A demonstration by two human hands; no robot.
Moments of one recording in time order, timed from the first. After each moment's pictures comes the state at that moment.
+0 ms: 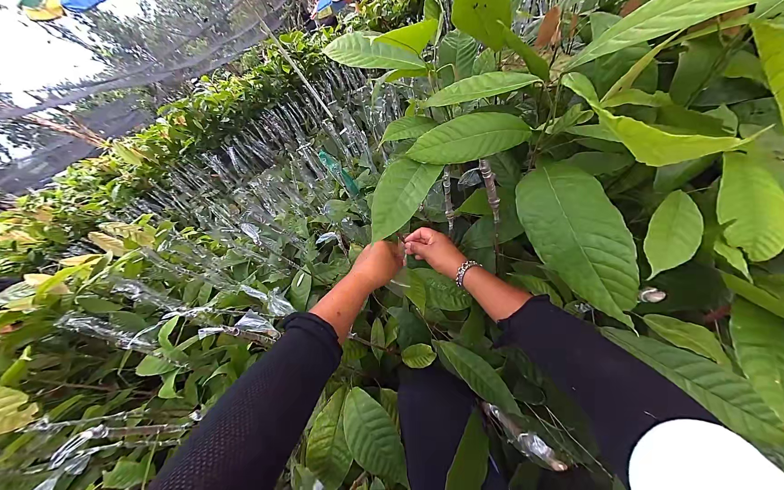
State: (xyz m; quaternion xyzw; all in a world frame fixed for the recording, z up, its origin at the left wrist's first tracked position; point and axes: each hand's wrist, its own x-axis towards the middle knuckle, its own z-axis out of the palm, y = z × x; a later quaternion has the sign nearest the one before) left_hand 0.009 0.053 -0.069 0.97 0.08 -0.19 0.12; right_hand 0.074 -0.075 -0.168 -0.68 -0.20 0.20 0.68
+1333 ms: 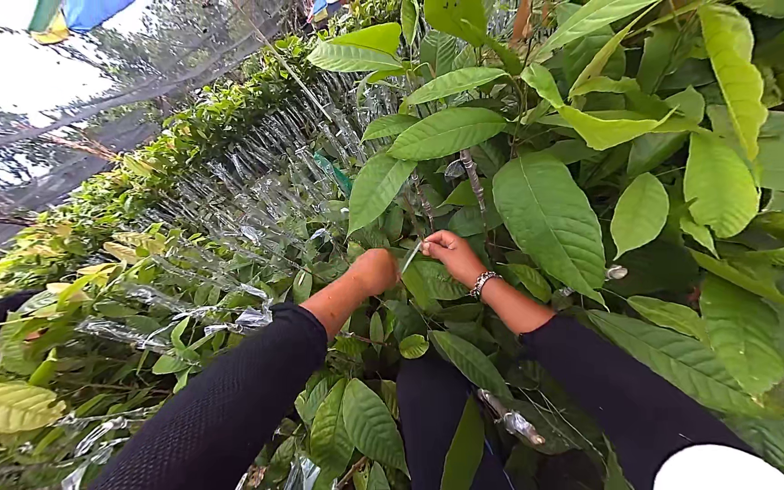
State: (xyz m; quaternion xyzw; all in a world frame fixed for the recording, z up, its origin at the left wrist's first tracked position) left_hand -0.011 0.031 -0.060 0.96 0.00 -0.28 -0.03; right_hand 0.050 -0.117 -0.193 -0.66 -0.17 0.13 0.72
